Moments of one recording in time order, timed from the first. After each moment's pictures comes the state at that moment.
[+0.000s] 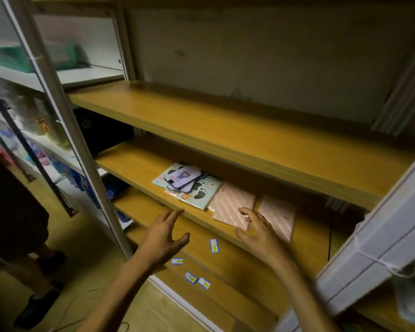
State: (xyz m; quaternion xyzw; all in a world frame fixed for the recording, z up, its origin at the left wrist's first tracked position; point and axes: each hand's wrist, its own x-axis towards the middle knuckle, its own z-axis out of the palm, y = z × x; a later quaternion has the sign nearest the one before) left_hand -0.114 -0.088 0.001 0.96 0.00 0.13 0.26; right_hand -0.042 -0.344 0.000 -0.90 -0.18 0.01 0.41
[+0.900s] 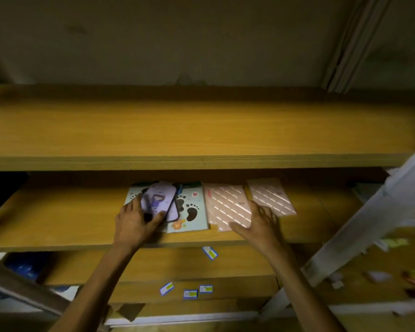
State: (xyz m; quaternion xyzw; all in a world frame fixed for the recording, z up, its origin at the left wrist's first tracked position) left_hand 0.104 0.051 -0.034 0.97 -0.09 0.04 0.23; right_hand -0.005 -0.256 -0.045 -0.96 0.18 -0.05 0.21
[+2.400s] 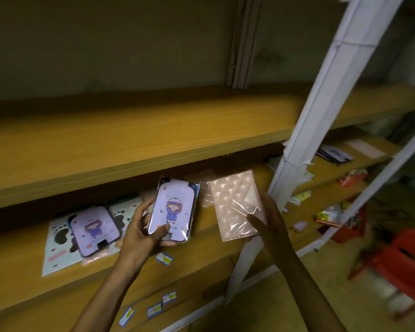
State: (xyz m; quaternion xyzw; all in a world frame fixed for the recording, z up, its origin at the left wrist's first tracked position) left_hand 0.033 -0.059 0.000 0.63 -0.21 -0.23 0.71; right_hand -0.144 -0.292 0.005 -0.71 0.22 -0.31 0.60
